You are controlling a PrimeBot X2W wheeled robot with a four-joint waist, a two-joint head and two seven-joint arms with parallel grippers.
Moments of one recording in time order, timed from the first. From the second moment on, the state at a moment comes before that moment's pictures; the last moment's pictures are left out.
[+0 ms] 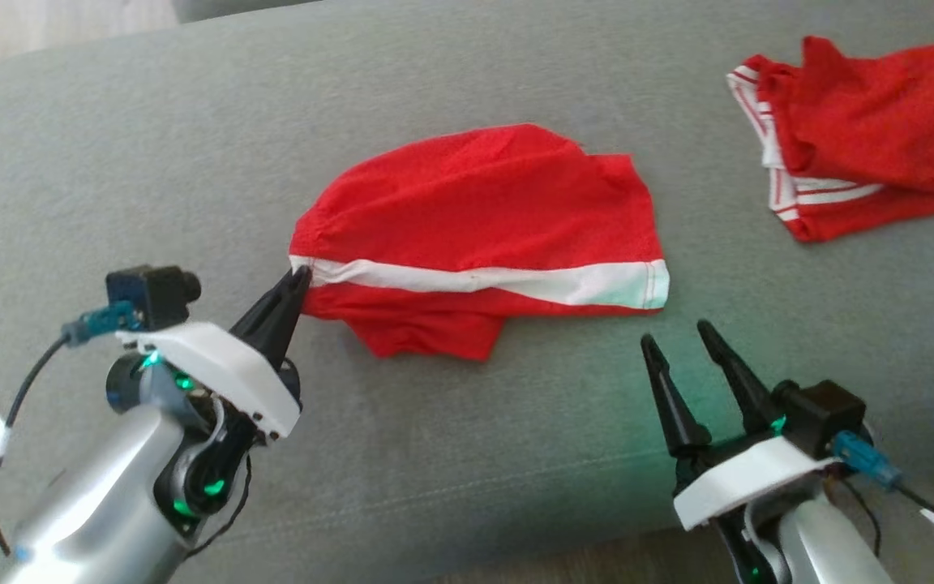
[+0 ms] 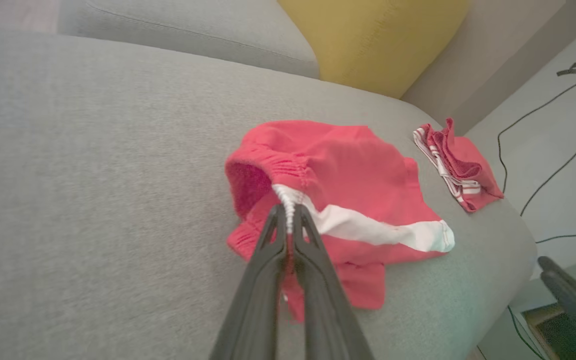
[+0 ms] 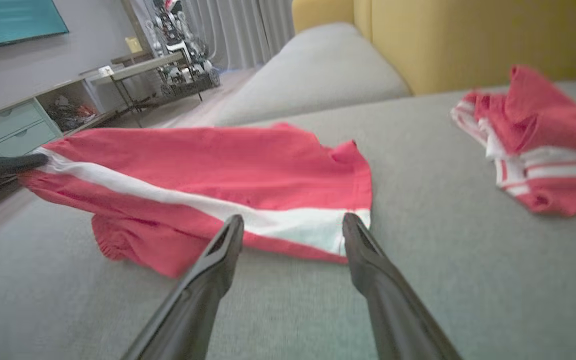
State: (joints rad) left arm -0.43 0.46 -0.74 0.22 -1.02 0.08 -0.06; right arm -0.08 -0.06 0.15 0.22 0.22 0.13 -0.26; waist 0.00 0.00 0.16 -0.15
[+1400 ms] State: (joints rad) left arm -0.73 0.44 -0.74 0.25 -0.97 -0.03 -0.03; right arm -0.66 -0.17 0.12 0.57 0.52 0.13 -0.24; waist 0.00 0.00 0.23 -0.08
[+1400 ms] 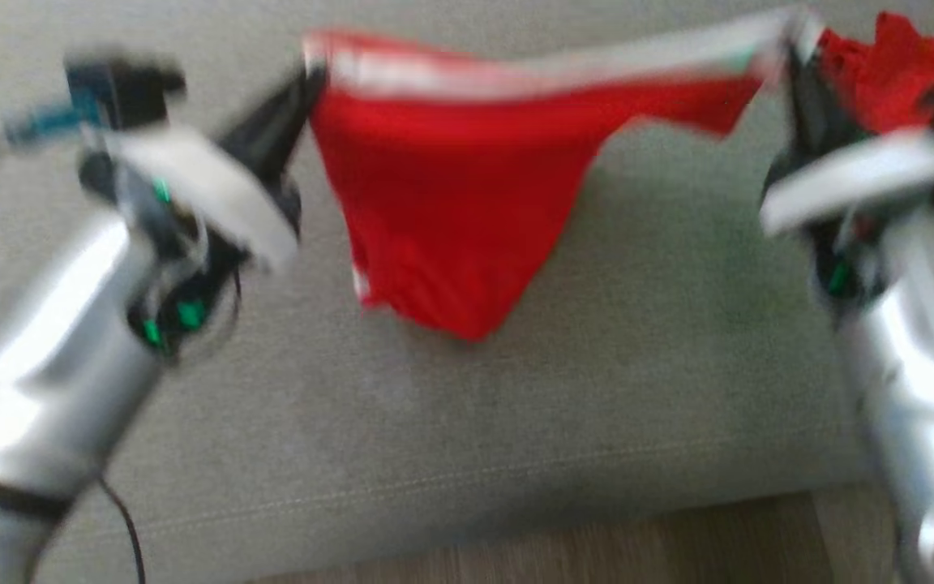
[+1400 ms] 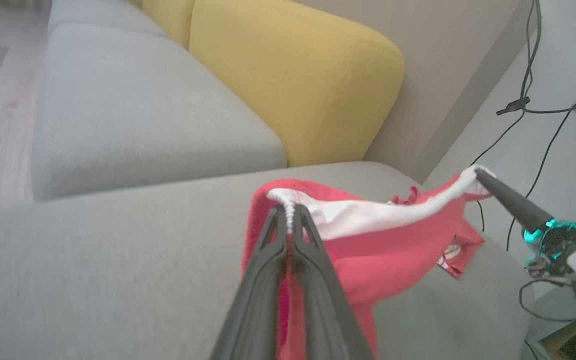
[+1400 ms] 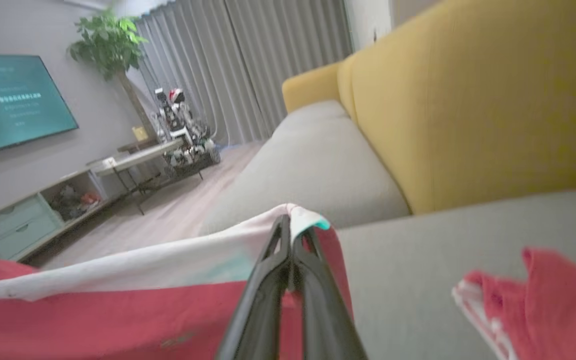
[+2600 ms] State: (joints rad) left arm -0.62 0.49 -0.84 0.27 -0.55 -0.08 -0.26; right arm -0.40 -0.26 0.10 0.37 0.65 0.13 -0.18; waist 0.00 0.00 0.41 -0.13
